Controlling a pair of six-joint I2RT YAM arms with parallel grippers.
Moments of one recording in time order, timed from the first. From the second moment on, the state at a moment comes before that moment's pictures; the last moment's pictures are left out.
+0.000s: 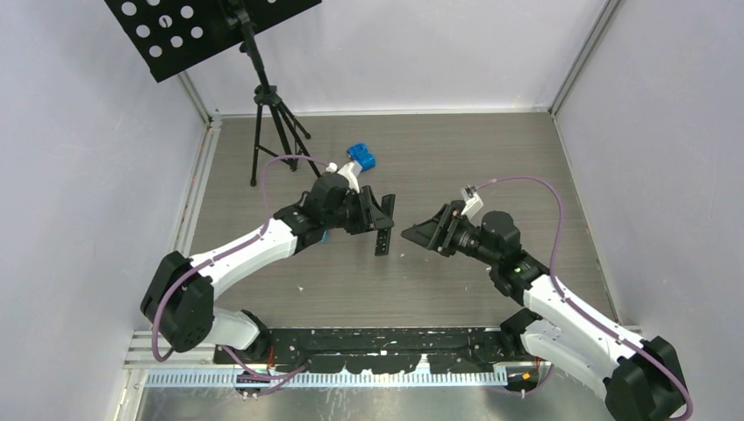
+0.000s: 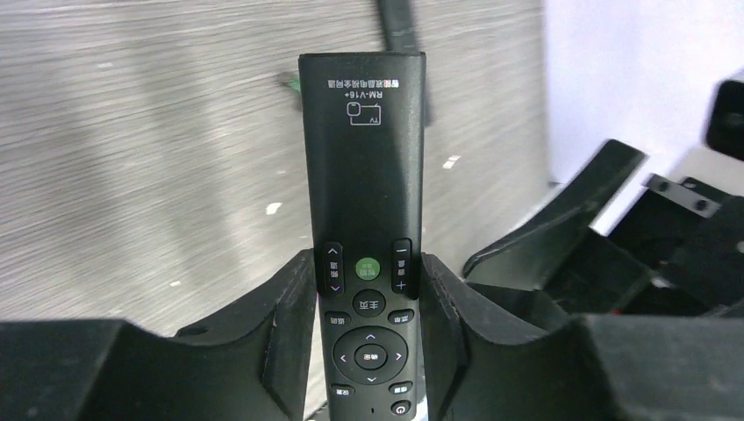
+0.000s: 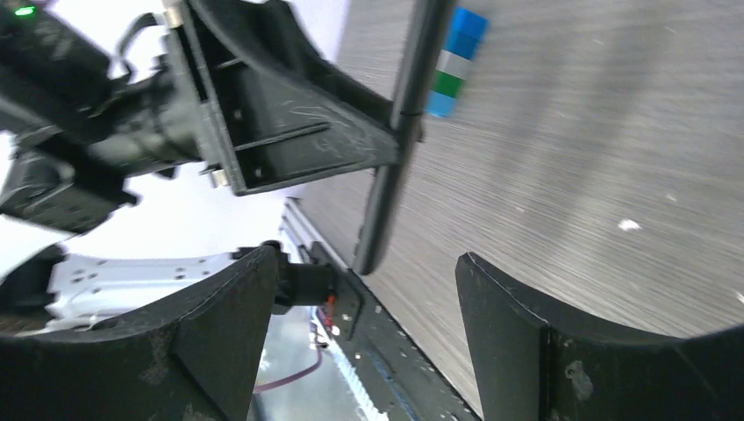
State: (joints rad) left arm -0.72 1.38 0.92 -0.14 0.20 -0.82; right arm 0.53 0.85 0.42 0.16 -0.38 0.97
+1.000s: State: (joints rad) left arm -0.69 1.33 0.88 0.40 0.57 -1.14; right arm 0.61 0.89 0.43 0.53 -0.47 1.14
